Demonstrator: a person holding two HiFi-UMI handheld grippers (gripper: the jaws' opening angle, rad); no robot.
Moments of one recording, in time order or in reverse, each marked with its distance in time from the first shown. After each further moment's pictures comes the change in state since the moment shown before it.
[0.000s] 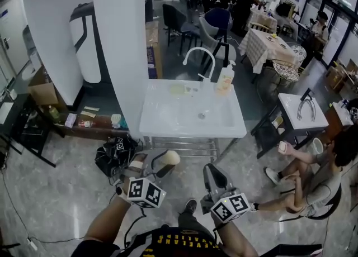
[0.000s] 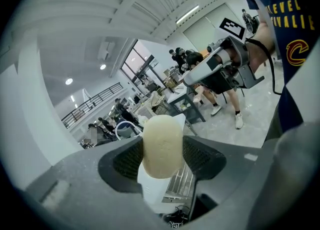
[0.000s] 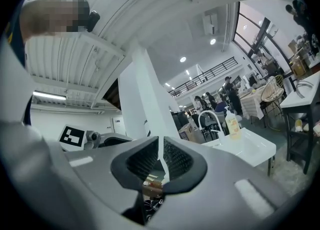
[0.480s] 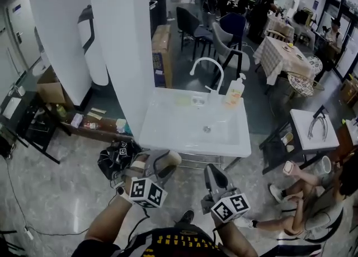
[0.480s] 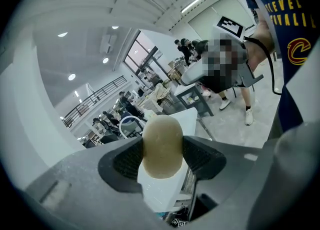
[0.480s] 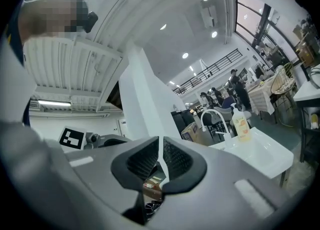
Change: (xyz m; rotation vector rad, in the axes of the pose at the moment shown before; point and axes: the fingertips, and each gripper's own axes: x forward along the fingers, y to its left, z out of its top) left arm 0.081 0.052 0.003 -0.011 0.093 0.049; right arm 0.075 -0.077 0.028 0.045 0.018 0.097
